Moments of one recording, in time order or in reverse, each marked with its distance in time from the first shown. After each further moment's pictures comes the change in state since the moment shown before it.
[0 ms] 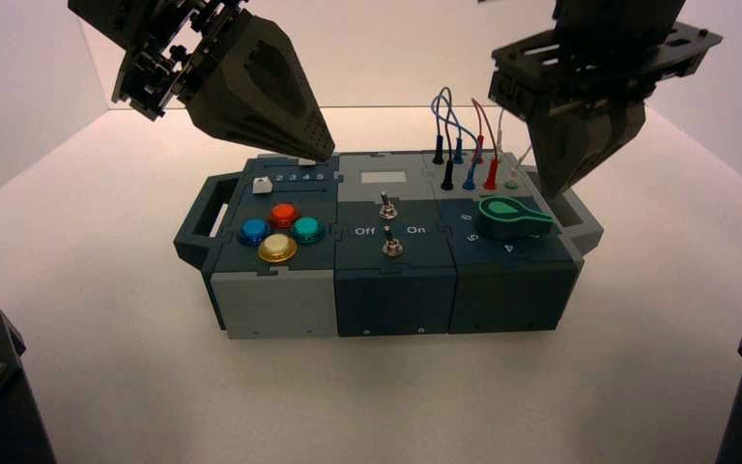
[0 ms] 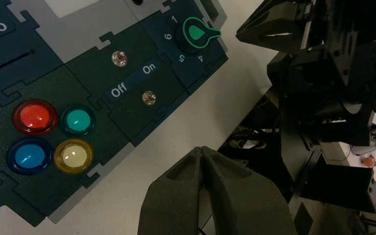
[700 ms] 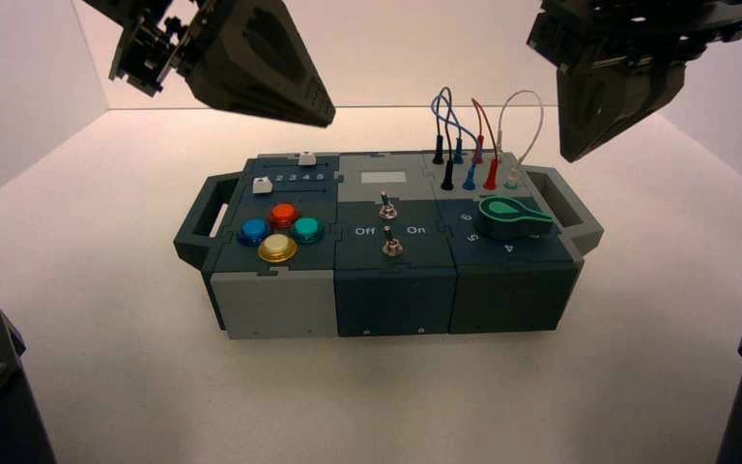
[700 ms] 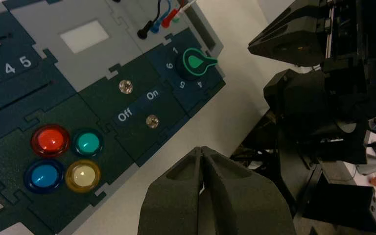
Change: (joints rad) left arm 0.000 -0.052 0.000 0.000 -0.067 0.000; right arm -0.029 -0.169 0.040 -0.018 0.002 -0.008
